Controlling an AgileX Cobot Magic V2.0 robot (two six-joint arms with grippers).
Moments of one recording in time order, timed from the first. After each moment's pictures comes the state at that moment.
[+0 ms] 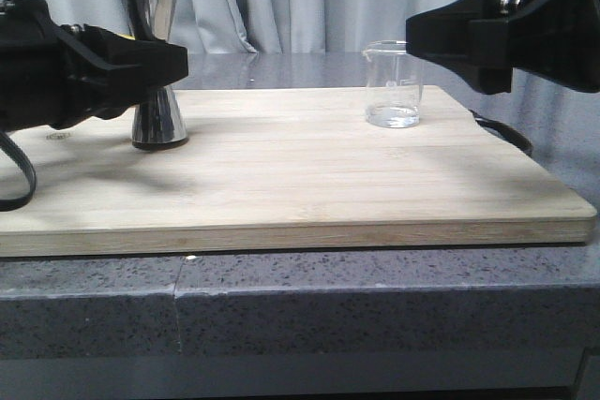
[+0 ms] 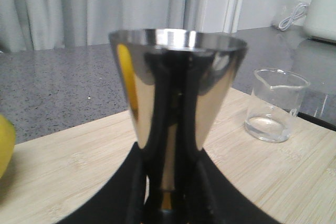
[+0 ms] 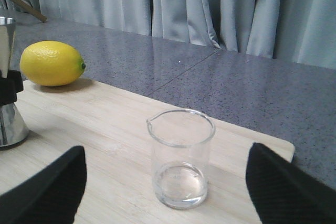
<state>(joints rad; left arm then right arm) -0.39 1.66 -0.49 0.43 -1.12 -0.32 0.31 1.32 -0.35 -0.24 -0.90 0.08</state>
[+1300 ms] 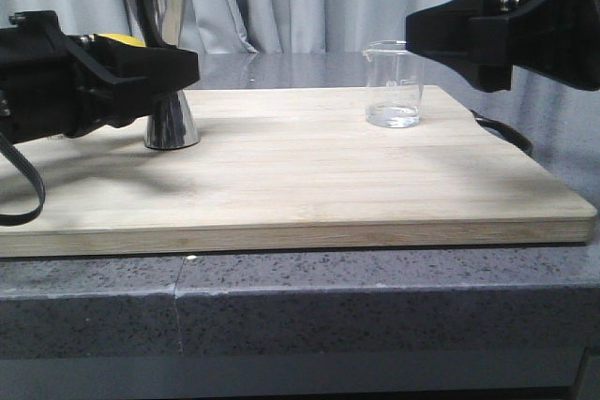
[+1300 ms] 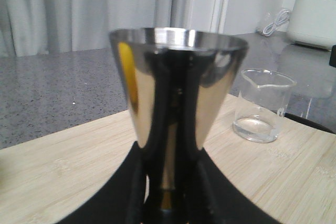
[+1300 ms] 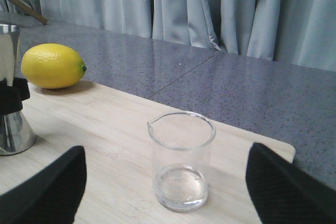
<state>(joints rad) -0.38 1.72 -0.49 0.48 -1.21 -0.32 0.31 1.32 -0.35 -0.24 -0.90 0.08</state>
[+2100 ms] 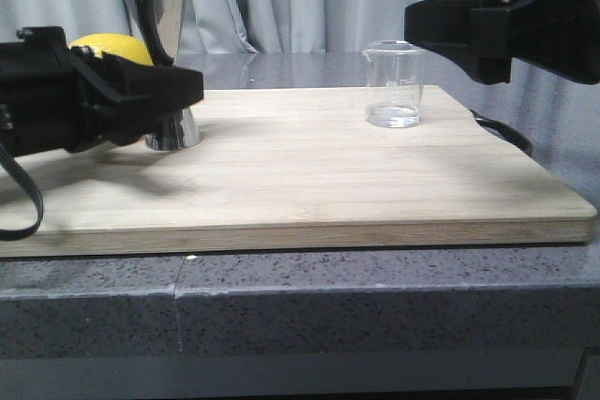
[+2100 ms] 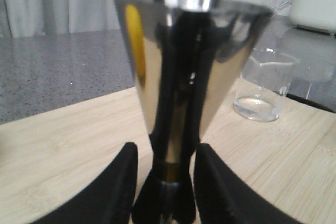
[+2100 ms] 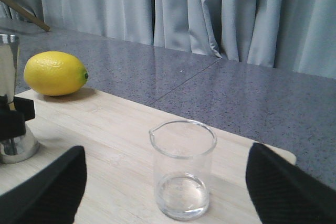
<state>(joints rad) -0.38 1.73 -0.49 0.49 -1.17 -0.32 0.31 1.32 -0.35 -0.24 -0.93 0.08</state>
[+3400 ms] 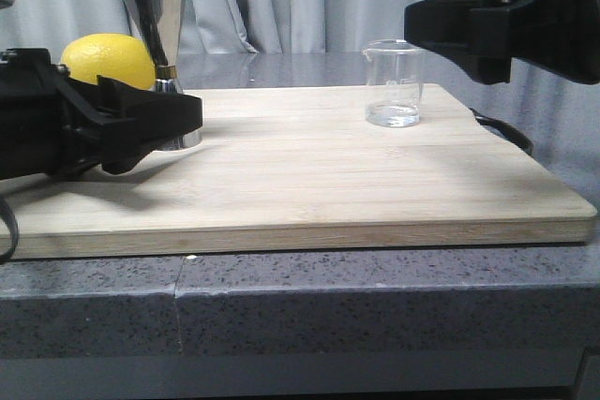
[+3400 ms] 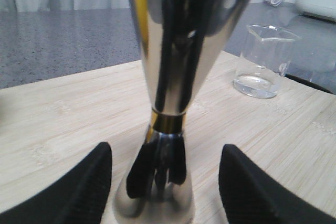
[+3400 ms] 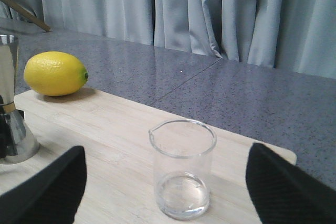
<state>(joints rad) -0.38 1.71 -0.43 0.47 -1.15 -0.32 0.31 1.32 -0.35 -0.24 -0.93 0.08</state>
